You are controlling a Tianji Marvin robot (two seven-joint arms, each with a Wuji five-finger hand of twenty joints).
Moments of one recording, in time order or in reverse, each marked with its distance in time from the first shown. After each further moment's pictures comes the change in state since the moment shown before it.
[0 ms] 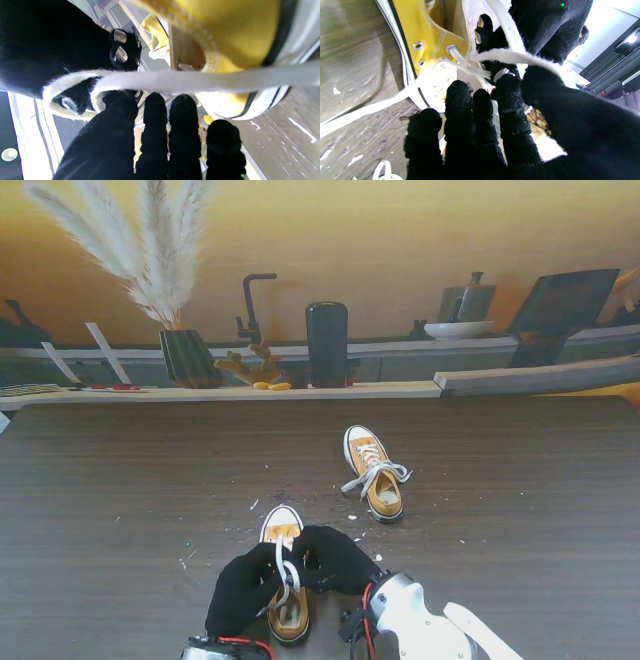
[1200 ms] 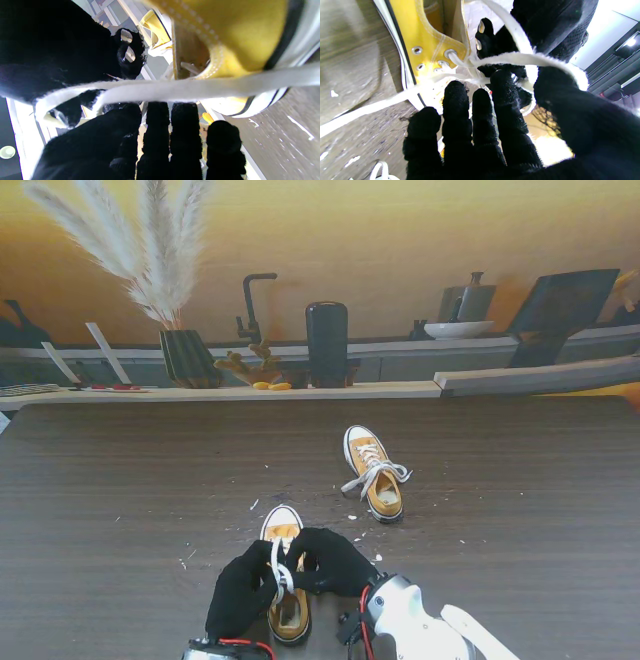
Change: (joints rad) left arm 0.002 0.005 0.018 -0.009 -0.005 0.024 0.033; right arm 0.001 0.002 -0.015 -0.002 -0.019 0.003 -0.010; left_hand -0.181 -0.041 0.404 0.117 -0.094 0.069 0.182 0.243 -0.021 0.034 -0.061 0.061 -0.038 0.023 0.000 0.016 -0.001 0.001 -0.033 0.070; right_hand -0.082 0.063 -0.061 0.000 -0.014 0.047 -0.227 -0.136 0.000 0.000 -0.063 -0.035 -0.047 0.048 -0.045 0.011 -0.061 0.022 -0.037 0.002
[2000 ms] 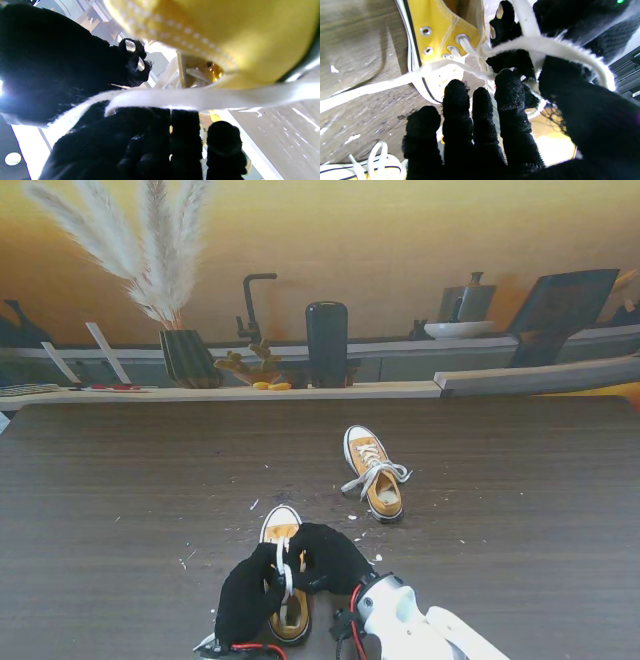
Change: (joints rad) left arm -0.026 -0.007 0.086 0.015 0.081 0.120 0.150; right arm 0.030 -0.010 -0.057 0.010 -0.128 0.078 -0.102; left_hand 0.066 -0.009 0.025 -0.010 0.002 0.175 0.009 -0.097 0.002 0.023 0.027 -0.009 0.021 0.000 0.012 0.000 0.027 0.001 0.012 -0.027; right_hand 0.001 -0.103 0.001 -0.001 0.068 -0.044 0.220 -0.010 0.022 0.000 0.002 -0.001 0.024 -0.001 -0.002 0.000 0.052 0.018 0.000 0.000
